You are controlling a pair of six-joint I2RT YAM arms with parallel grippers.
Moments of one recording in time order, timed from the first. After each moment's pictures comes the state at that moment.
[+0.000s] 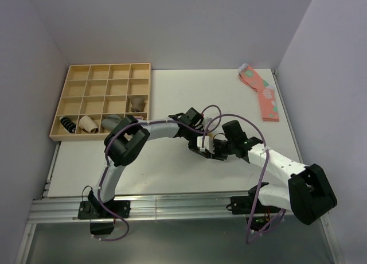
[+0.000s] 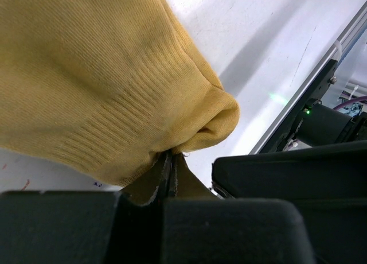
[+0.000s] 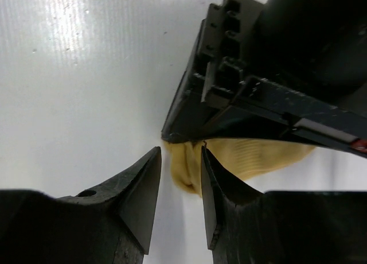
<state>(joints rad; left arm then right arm) -0.85 2.17 1.46 -0.31 0.61 -0.60 0.46 1.17 0.55 -0.34 -0.53 -0.98</state>
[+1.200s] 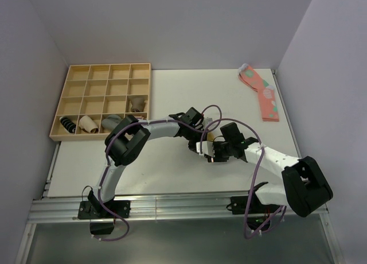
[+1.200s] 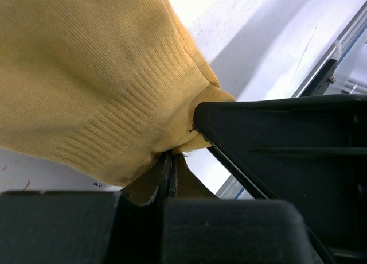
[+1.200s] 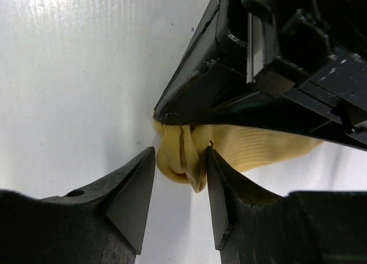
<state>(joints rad) -0.85 2.19 1.48 -0.33 0.62 -0.60 0.46 1.25 0.52 -0.31 -0.43 -1.13</state>
